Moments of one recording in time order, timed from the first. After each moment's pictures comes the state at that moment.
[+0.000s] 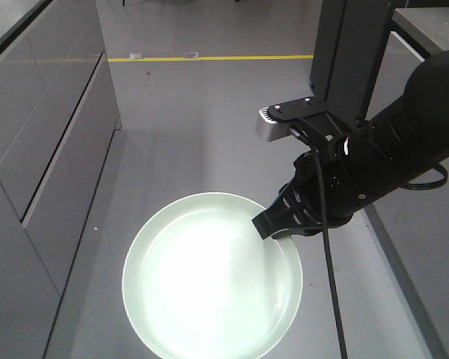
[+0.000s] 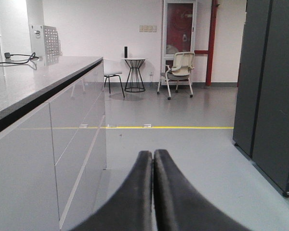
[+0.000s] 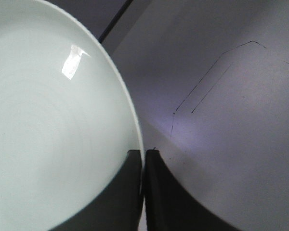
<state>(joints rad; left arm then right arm) 0.00 -0.01 0.02 0.01 0.02 -0.07 0.47 1.46 -1.29 0.35 1.07 -0.26</state>
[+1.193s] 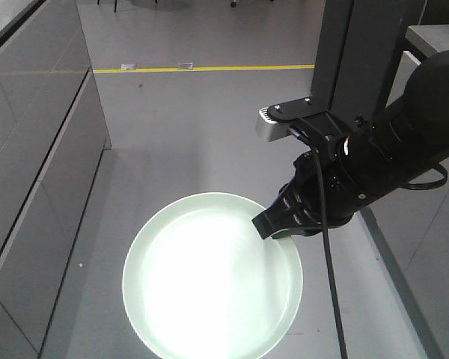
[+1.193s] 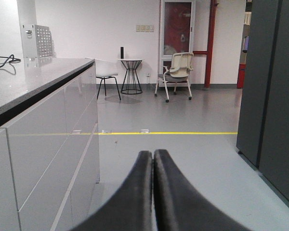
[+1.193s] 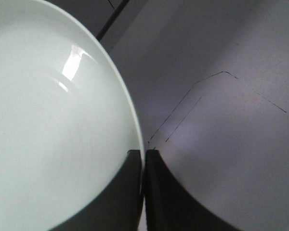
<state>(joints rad) 0.00 -0.01 0.02 0.01 0.02 -0.07 0.47 1.46 -1.29 0.35 1.07 -0.26</state>
